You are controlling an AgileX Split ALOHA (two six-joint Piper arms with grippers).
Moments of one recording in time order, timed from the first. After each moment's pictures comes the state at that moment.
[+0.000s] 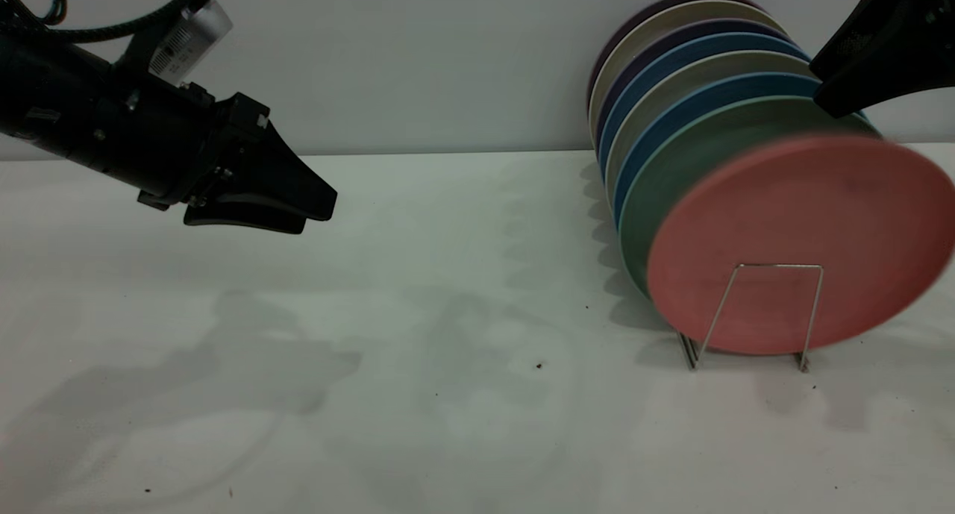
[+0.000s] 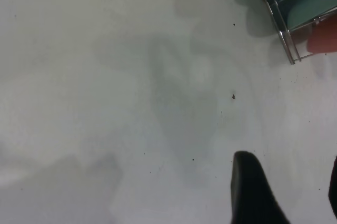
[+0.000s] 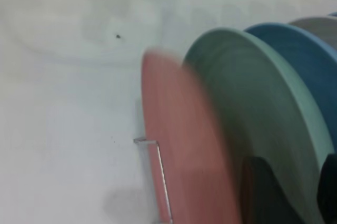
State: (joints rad) left arm -0.05 1.97 -1.00 -1.32 0.63 1.29; right arm -0.06 1.77 -1.18 0.85 0.81 -1.97
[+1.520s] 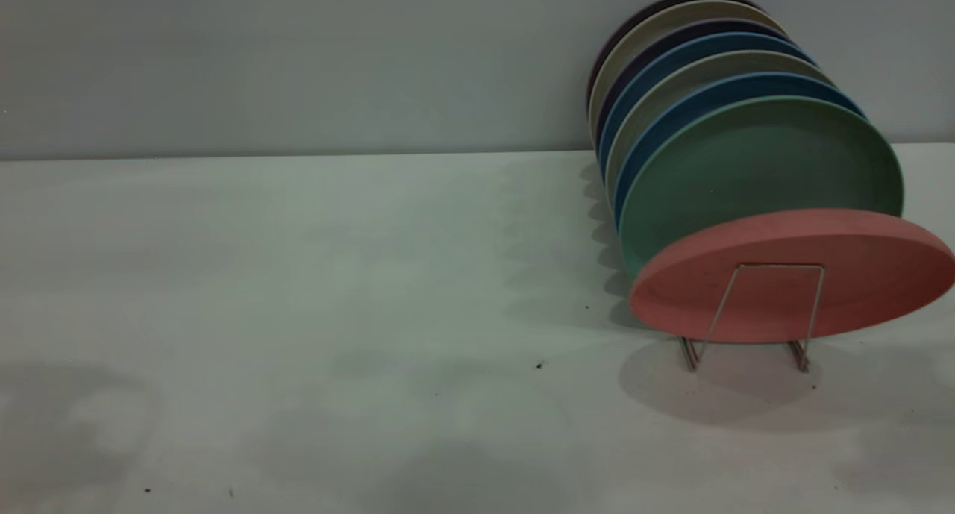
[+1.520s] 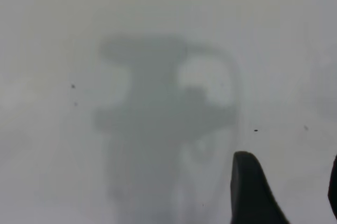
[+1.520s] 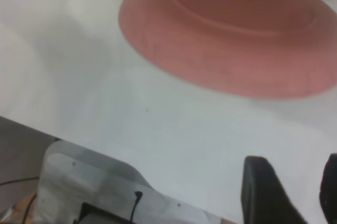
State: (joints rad) left arm 0.01 1.34 -1.00 -0.05 0.81 0.06; right arm -0.06 1.43 -1.13 0.38 1.13 -0.42
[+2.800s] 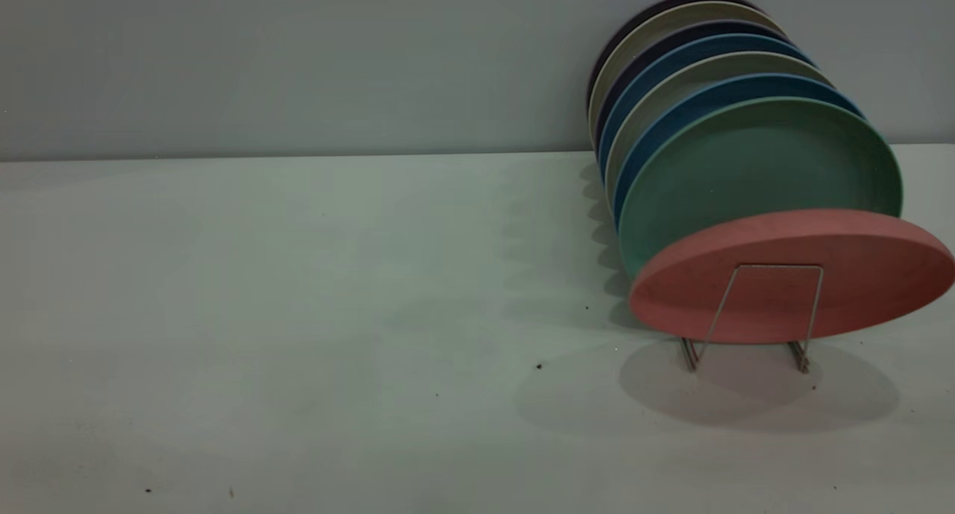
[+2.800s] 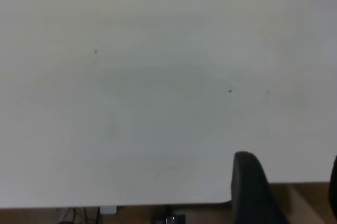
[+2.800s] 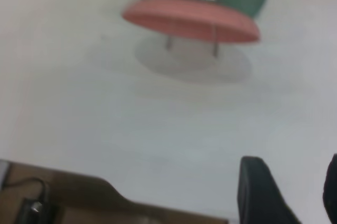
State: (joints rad) left arm 0.01 0.26 -0.62 -0.02 1.13 -0.03; right arm -0.06 0.28 -0.70 0.23 1.24 -0.21
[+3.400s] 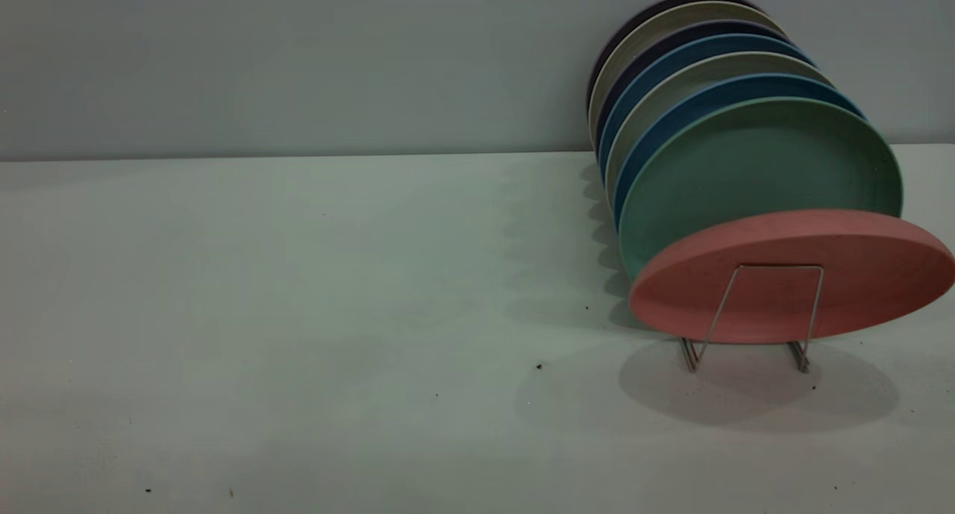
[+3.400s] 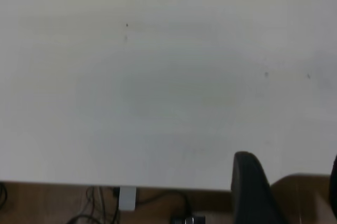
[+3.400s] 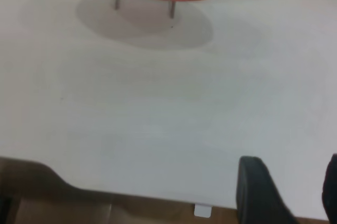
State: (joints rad) left arm 0.01 0.07 -0.50 0.05 1.15 -0.06; right arm -0.06 0.18 -0.48 0.12 1.14 -0.22
